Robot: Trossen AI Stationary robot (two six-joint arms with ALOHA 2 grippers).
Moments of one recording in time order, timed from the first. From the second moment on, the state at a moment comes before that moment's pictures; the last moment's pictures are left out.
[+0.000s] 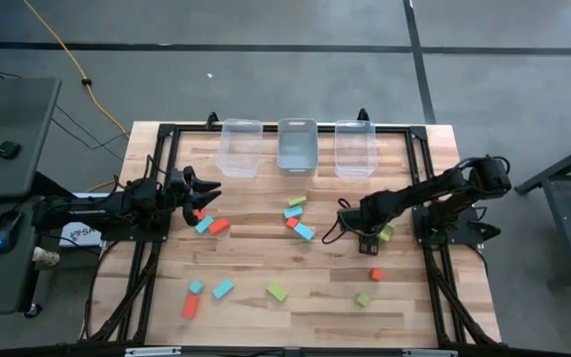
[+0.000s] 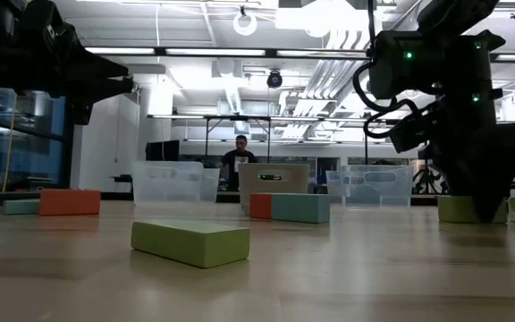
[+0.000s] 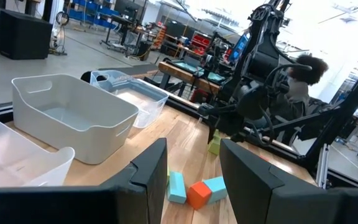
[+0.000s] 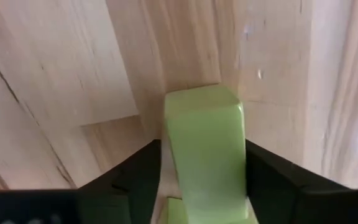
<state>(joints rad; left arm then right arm) 0.22 0.13 0.01 0.13 -0.14 -0.36 0.11 1.55 0.77 -0.82 0.00 0.29</state>
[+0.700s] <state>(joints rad) 0.22 0.13 0.01 0.13 -0.14 -0.37 0.11 1.55 0.90 -0.79 -0.02 0.50</state>
